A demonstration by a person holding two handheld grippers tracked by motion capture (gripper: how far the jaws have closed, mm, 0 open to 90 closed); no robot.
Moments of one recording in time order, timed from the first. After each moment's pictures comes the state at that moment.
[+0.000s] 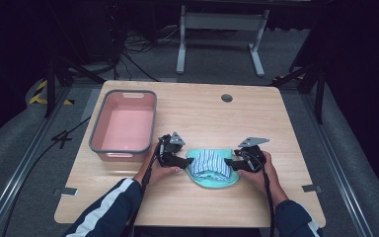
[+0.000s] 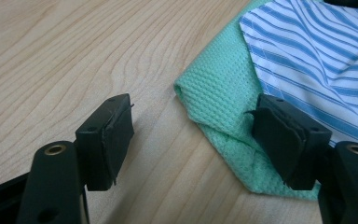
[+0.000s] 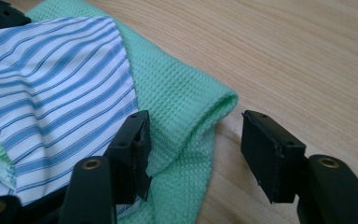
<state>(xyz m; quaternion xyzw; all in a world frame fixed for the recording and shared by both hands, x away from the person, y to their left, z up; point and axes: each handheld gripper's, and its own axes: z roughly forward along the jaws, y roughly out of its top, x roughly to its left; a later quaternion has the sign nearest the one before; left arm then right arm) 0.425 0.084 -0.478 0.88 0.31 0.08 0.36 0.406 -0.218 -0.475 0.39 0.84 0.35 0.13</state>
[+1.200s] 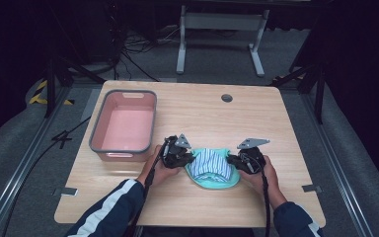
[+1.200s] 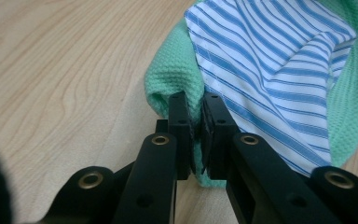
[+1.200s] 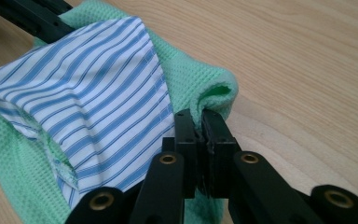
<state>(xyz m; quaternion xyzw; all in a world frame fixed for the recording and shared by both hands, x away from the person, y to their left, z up) 0.414 0.071 -0.453 0.90 0.24 0.06 0.35 0.391 -0.208 -0.456 0.39 0.84 0.36 0.13</state>
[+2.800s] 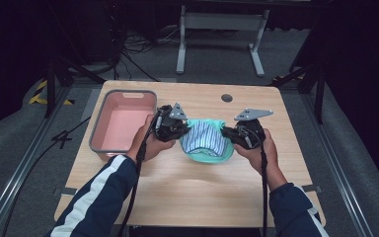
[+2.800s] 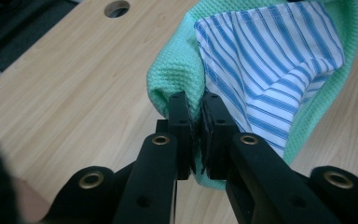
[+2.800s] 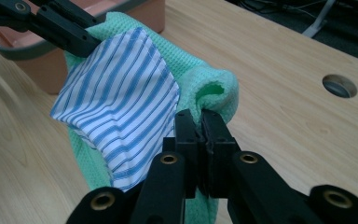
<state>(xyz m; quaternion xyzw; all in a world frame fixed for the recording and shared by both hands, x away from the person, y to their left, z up) 0.432 0.091 -0.345 0.90 0.22 0.15 0.35 0.409 -0.176 -0.351 0.36 0.83 0.40 0.17</state>
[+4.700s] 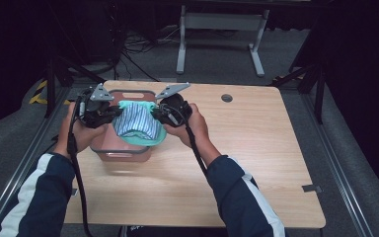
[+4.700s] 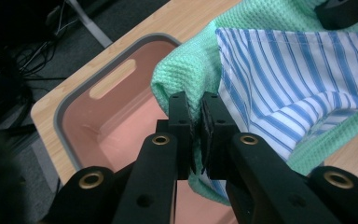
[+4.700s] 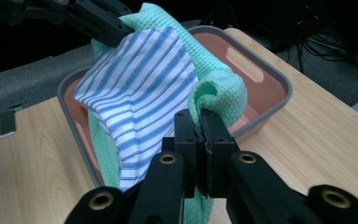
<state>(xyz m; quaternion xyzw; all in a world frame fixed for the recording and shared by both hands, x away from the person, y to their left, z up) 0.423 0.257 -0.299 0.85 0.34 0.24 0.31 0.448 0.012 -0.312 0.25 0.85 0.43 0.14</state>
